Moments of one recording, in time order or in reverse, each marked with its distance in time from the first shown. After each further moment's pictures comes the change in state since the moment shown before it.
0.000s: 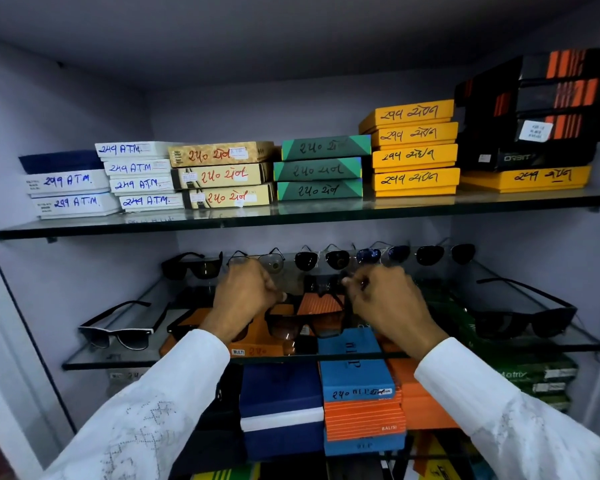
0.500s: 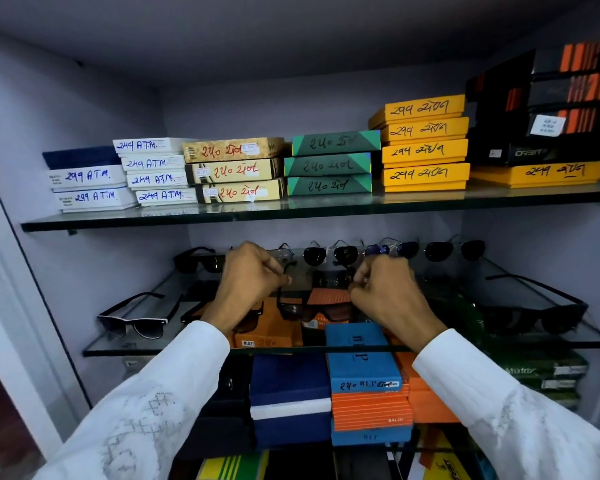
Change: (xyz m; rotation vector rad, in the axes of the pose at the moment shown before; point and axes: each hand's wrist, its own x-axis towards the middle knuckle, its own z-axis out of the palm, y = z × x) left_hand -0.008 0.005 -0.019 -0.237 0.115 0.006; right_hand 0.000 -0.019 -0.003 0.105 -0.001 0.072
